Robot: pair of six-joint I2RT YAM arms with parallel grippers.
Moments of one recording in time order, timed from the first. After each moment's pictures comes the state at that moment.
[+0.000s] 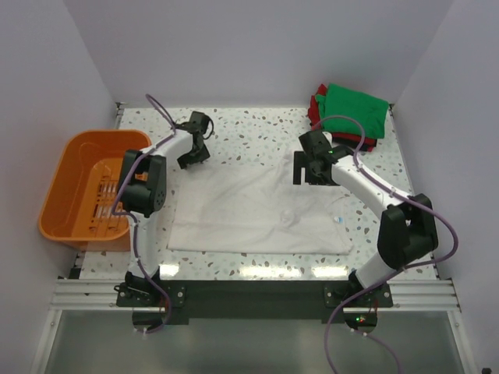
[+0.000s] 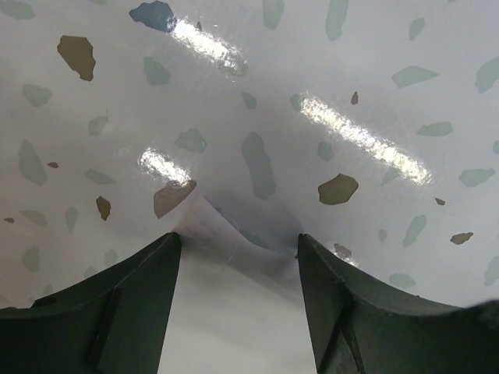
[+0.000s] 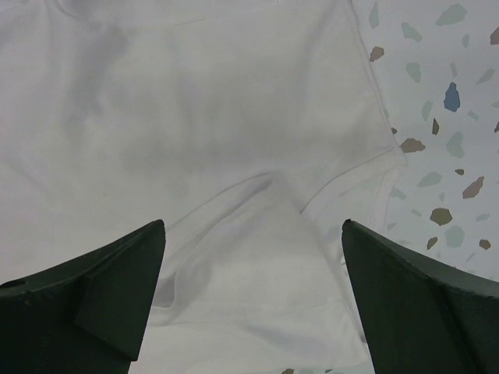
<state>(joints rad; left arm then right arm) -0.26 2.16 1.64 -0.67 -0.42 -0.72 0.42 1.59 1.23 -0.75 0.33 0.43</state>
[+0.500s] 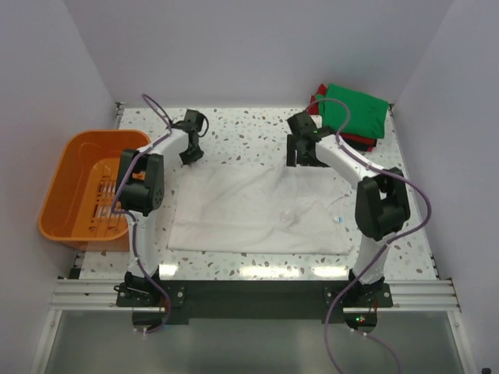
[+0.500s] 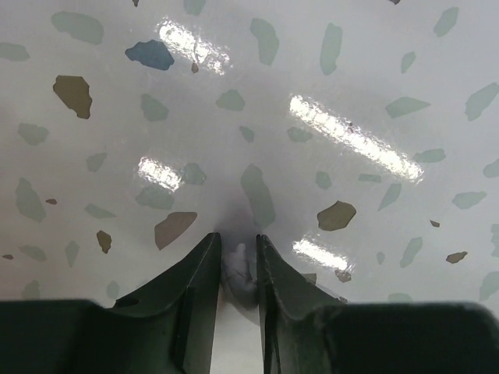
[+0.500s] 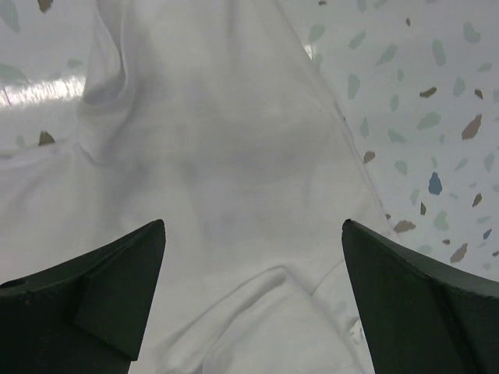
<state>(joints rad) -0.22 2.18 1.65 -0.63 -0.37 -0.68 0.41 1.85 1.49 -0.76 0.43 0.42</state>
